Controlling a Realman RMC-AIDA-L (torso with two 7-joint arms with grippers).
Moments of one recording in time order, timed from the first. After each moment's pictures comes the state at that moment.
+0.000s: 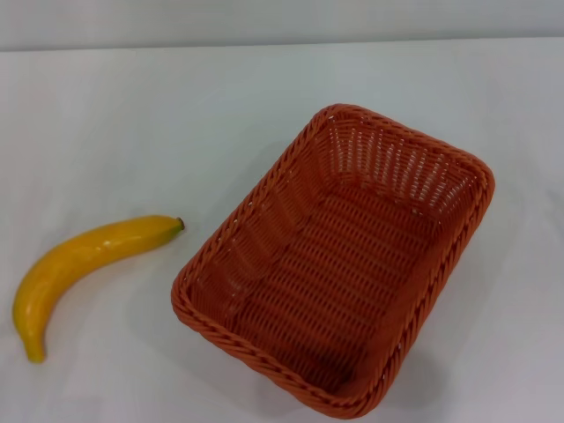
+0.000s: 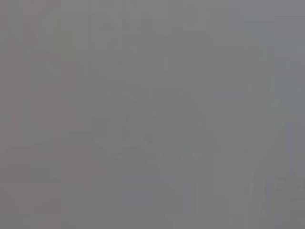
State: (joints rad) left arm -0.13 -2.08 -2.56 -0.12 0.75 -1.78 2.57; right arm 0.20 2.00 -0.22 -0.13 1.90 1.54 -2.54
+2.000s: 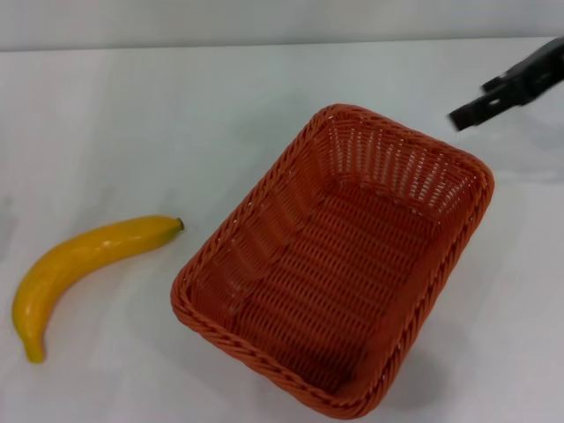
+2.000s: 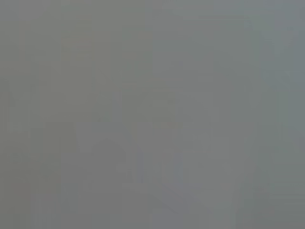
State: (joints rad) left arm -0.19 -2.08 -2.56 -0.13 0.78 -1.78 2.54; right arm 0.88 1.93 -0.89 -1.13 0.69 1.74 -0.79
